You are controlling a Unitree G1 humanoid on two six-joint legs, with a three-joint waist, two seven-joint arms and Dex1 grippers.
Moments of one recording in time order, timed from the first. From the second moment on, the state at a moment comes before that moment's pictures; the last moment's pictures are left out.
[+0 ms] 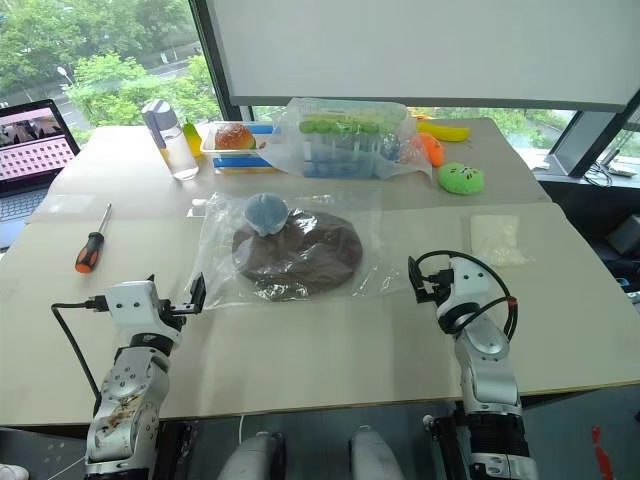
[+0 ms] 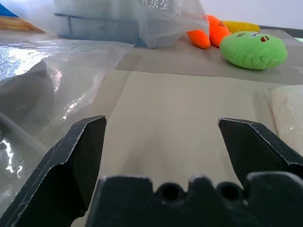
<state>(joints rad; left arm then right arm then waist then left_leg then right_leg) 0.05 0.17 0.20 -0.30 -0.16 0.19 -0.04 -0.22 -0.29 -0.18 0.10 0.17 0.03 0.27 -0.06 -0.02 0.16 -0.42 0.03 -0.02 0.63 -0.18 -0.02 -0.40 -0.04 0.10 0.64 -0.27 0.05</state>
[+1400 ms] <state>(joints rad) -1.10 0.20 0.11 0.84 -0.28 0.40 -0.37 -0.56 -0.43 0.01 -0.28 0.49 0.57 0.67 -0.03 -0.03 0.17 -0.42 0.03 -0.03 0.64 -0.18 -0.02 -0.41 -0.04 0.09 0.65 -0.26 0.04</state>
